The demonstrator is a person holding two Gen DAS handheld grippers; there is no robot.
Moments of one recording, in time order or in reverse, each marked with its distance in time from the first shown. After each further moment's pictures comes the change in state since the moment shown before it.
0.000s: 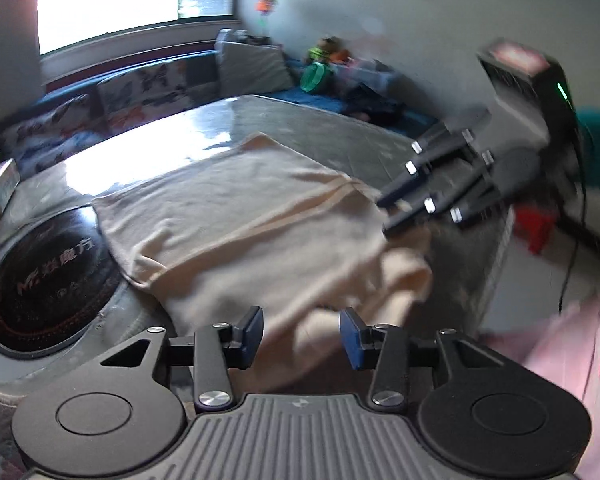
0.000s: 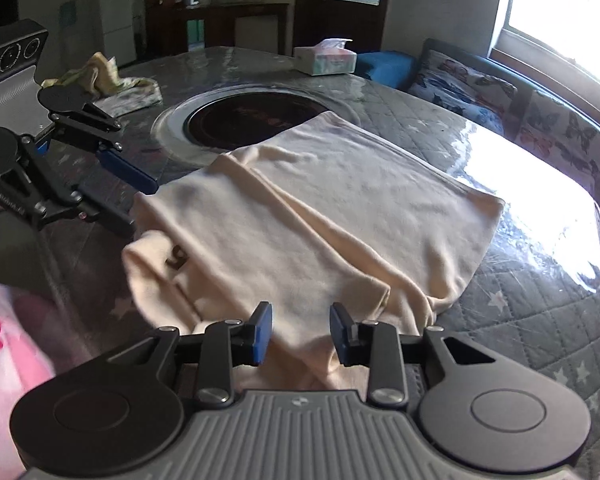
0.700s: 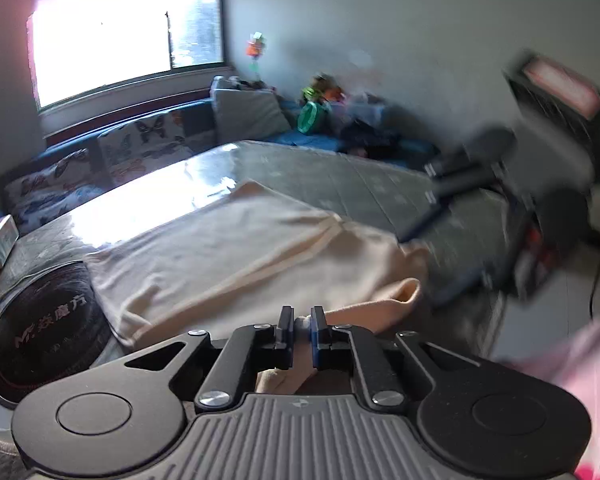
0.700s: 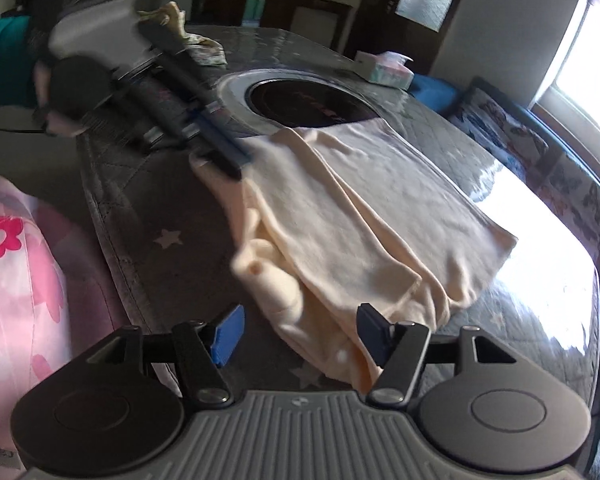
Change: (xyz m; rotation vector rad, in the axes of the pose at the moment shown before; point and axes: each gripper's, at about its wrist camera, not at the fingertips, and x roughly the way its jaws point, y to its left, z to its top) left arm 0.021 -0.008 0.017 0.018 -0.161 0.036; right arm -0.017 0.039 -0.022 -0.265 -0.009 -0.015
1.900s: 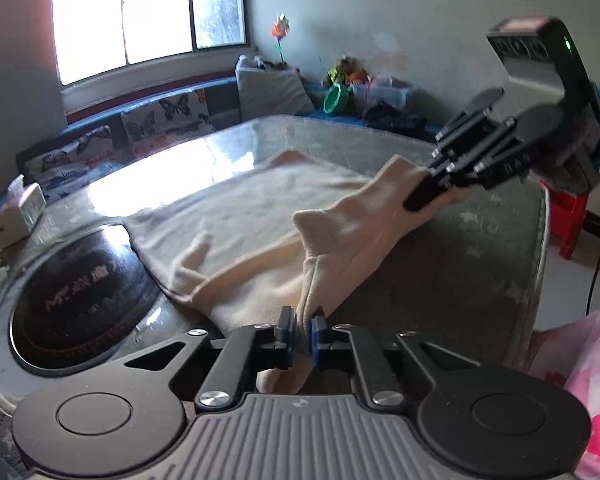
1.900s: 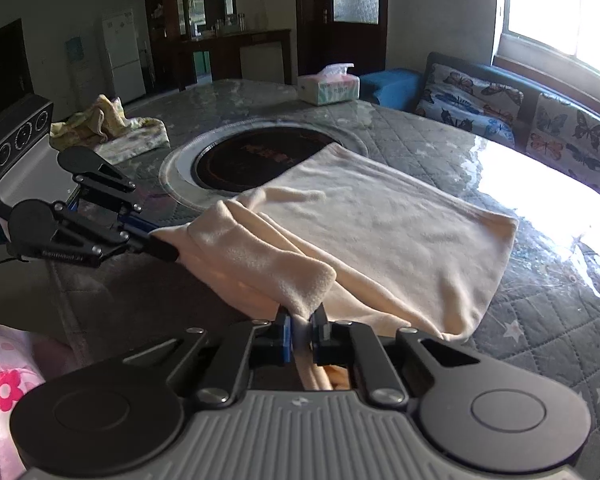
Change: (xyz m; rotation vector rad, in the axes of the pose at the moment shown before) left arm -0.015 0.025 -0.028 -0.009 0.047 0.061; right arm 0.016 -0.059 0.024 0.332 -0.104 0.074
